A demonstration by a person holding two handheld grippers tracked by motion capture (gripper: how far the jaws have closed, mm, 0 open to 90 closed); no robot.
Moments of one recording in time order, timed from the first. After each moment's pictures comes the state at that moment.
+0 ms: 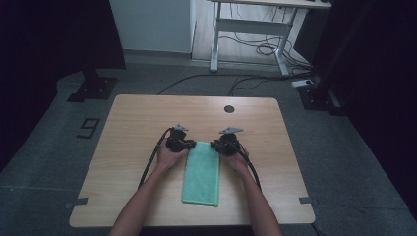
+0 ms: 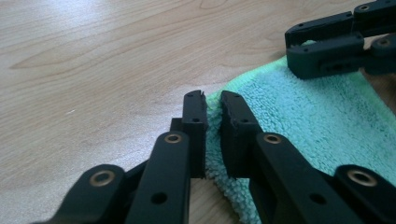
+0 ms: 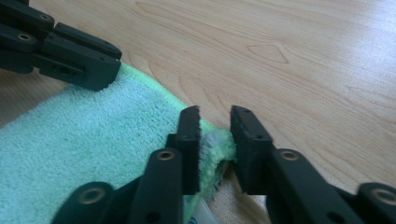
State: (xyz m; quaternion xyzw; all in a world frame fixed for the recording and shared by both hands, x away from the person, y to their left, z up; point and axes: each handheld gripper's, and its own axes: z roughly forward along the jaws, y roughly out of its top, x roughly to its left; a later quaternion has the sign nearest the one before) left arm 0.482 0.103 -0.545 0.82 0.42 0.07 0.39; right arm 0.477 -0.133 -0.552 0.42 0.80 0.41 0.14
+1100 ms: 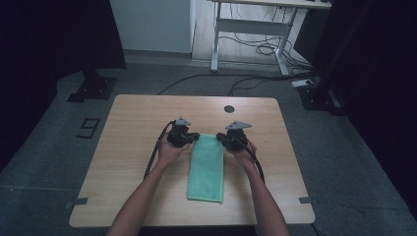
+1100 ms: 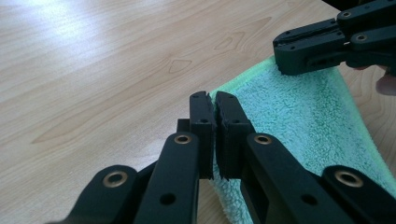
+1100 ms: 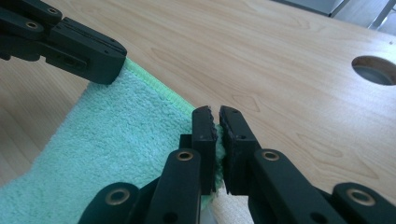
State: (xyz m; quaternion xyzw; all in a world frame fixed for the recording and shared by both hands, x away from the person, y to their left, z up) left arm 0.472 0.094 -0.498 0.81 0.38 0.10 0.43; right arm 0.467 -0.150 -0.507 0.37 0.79 0.44 0.19
